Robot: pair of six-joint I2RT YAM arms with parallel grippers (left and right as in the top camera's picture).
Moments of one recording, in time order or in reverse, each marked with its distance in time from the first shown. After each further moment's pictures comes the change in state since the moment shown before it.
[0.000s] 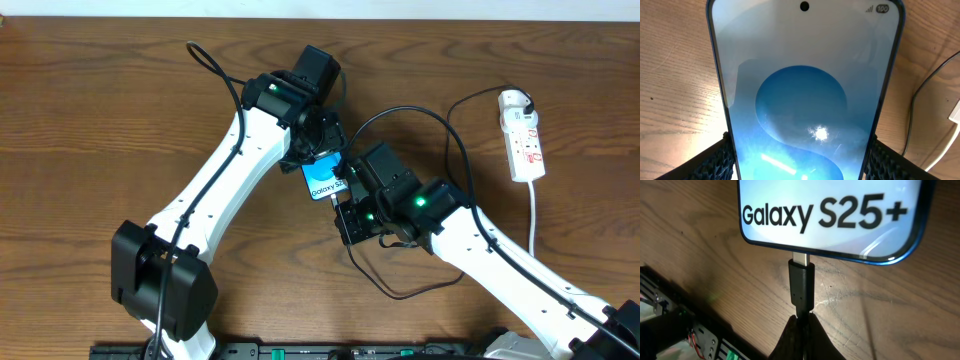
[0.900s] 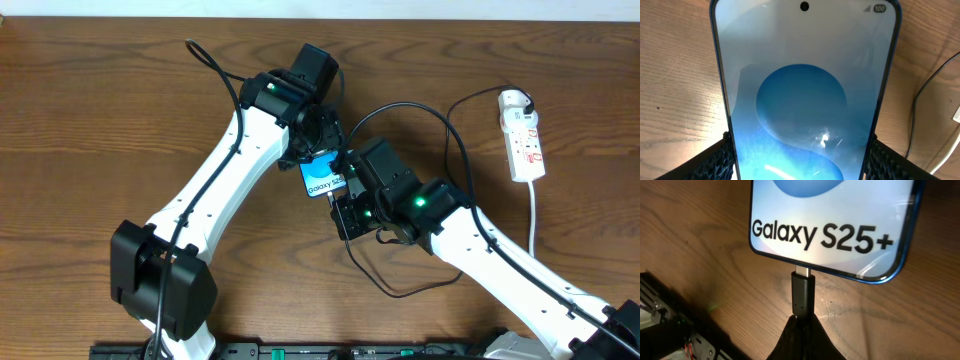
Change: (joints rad) left arm 0.006 0.000 0.000 0.009 -0.011 0.039; right arm -0.001 0.000 0.000 0.064 0.025 -0.023
